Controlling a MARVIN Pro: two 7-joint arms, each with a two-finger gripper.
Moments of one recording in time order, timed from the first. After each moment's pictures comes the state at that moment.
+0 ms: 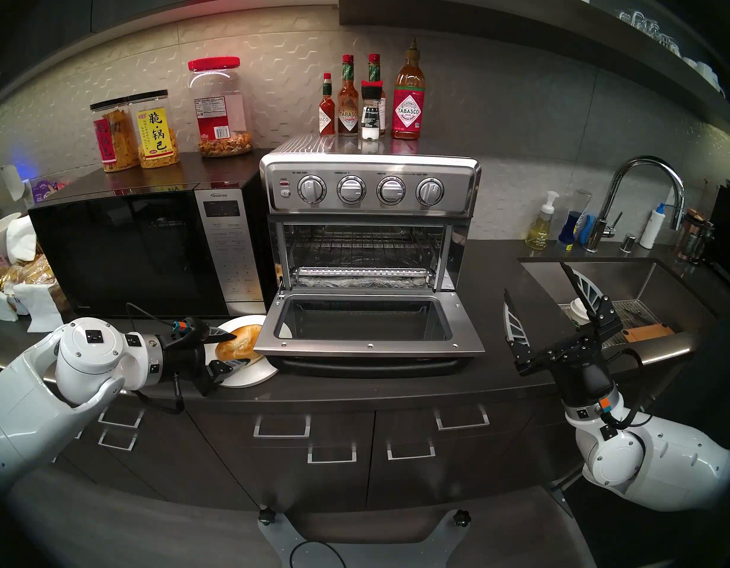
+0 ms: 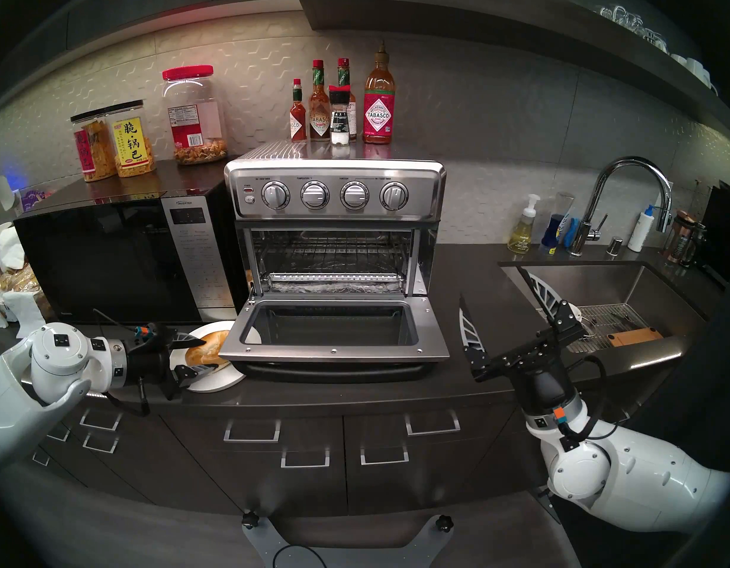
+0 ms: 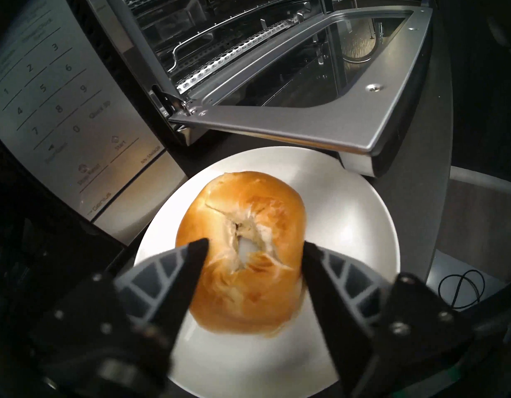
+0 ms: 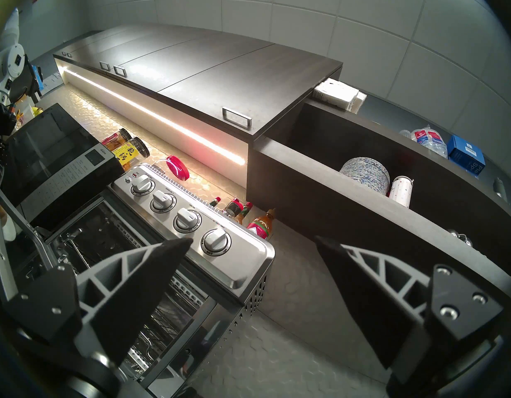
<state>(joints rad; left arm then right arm) 1.96 -0.46 -1.71 -1.98 -0.47 0.34 -0.51 -1.82 -0.38 1.14 -1.96 -0.36 -0.69 -1.01</state>
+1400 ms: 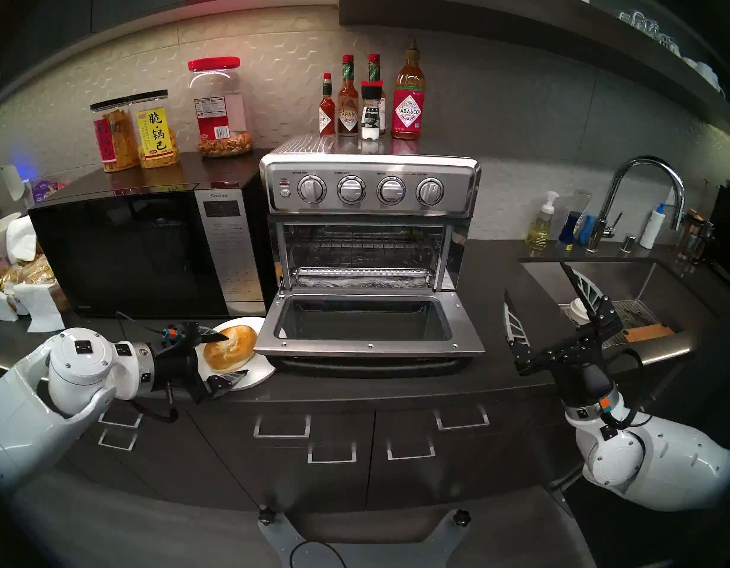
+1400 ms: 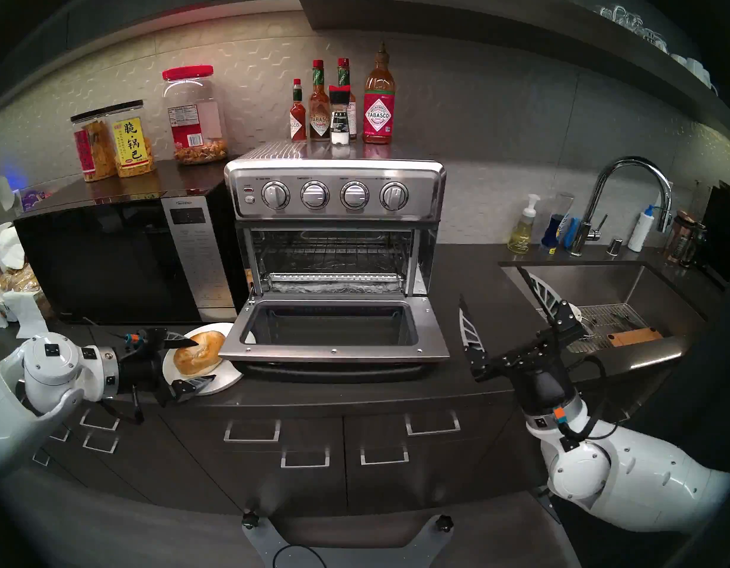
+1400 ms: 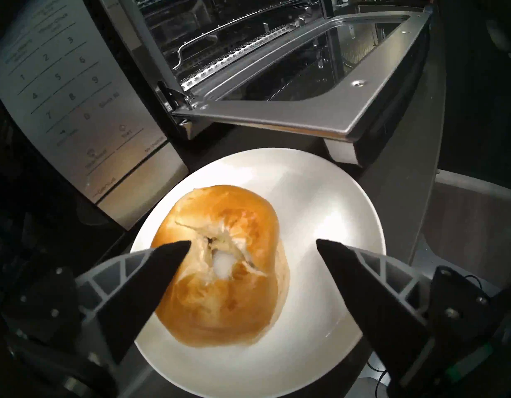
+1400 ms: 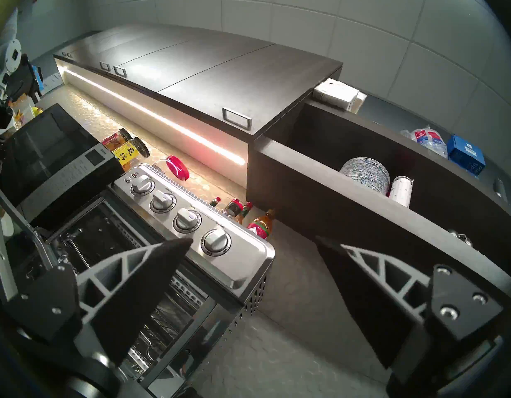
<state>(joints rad) 2.06 -0.50 -1.80 -2.00 -0.47 0.32 -0.52 -1.82 -0.38 1.14 -1.96 -0.36 -0.69 -1.01</state>
